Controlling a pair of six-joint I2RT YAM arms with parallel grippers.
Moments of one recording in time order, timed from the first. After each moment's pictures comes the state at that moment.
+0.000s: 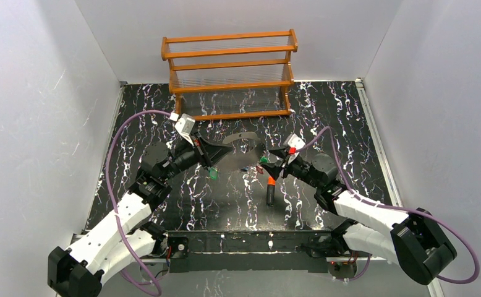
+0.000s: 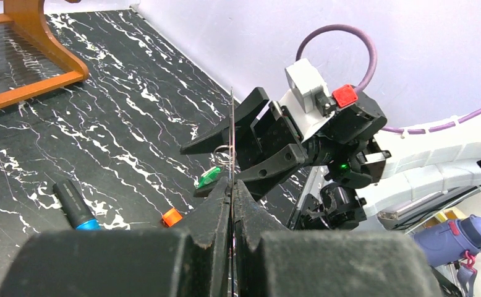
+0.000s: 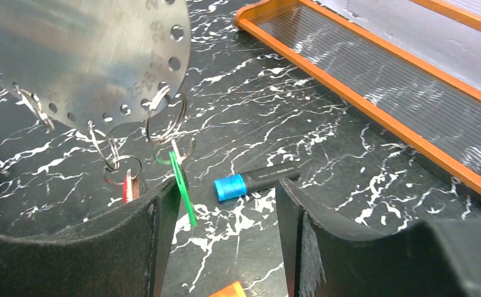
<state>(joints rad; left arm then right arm) -0.57 0.83 0.63 0.29 0.46 -0.56 0.66 1.04 0.32 0.69 -0.32 -0.05</state>
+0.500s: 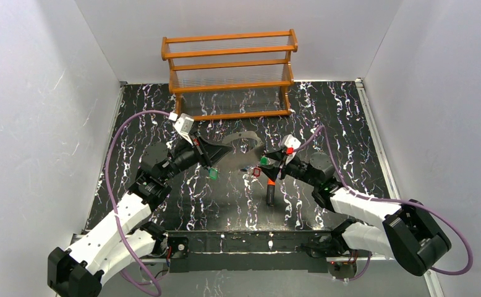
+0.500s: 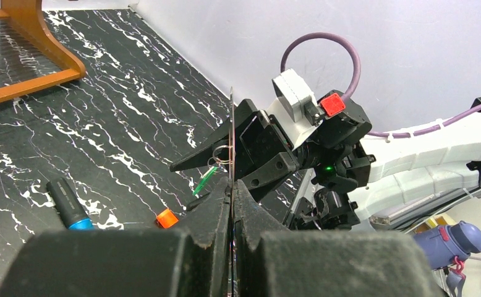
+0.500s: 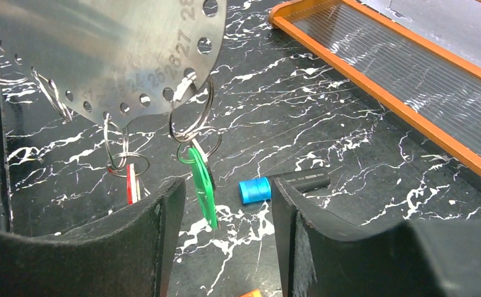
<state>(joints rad) -0.57 0.82 0.63 0.29 0.45 -0.59 0.64 1.12 0.33 0.76 -0.44 -0.01</state>
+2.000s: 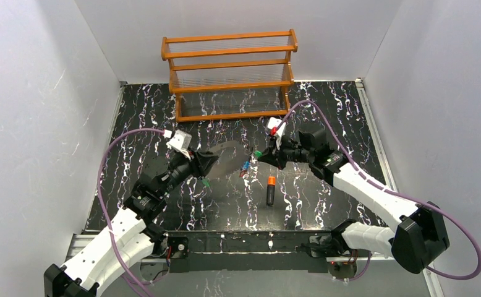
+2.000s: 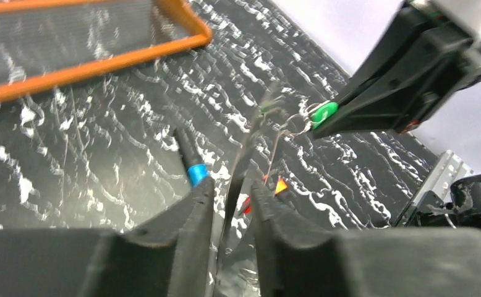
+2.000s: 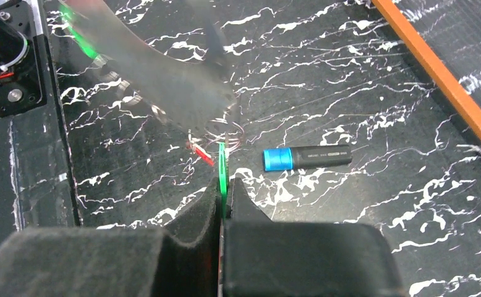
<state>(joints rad) -0.58 0.66 0.49 0.10 0.18 -0.33 0.63 1.15 0.78 -0.05 -0.59 -0.18</state>
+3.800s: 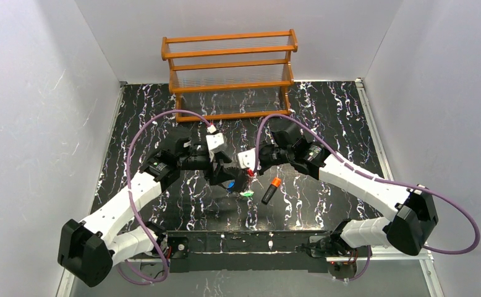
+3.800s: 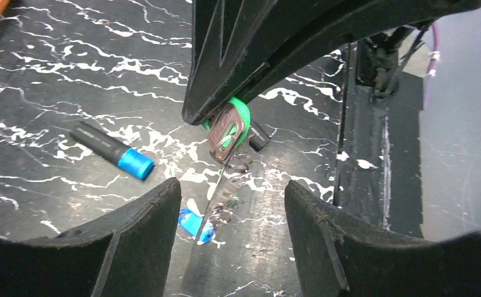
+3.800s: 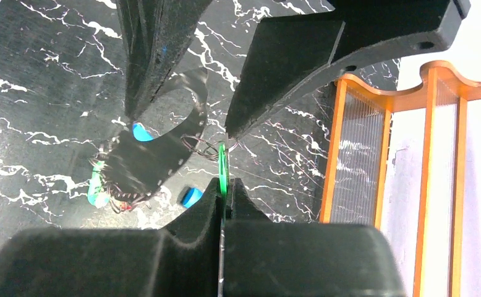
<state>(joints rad) -0.52 1.05 0.78 -0.22 0.79 0.26 0.85 1.29 1.05 -0.34 -0.58 -1.04</state>
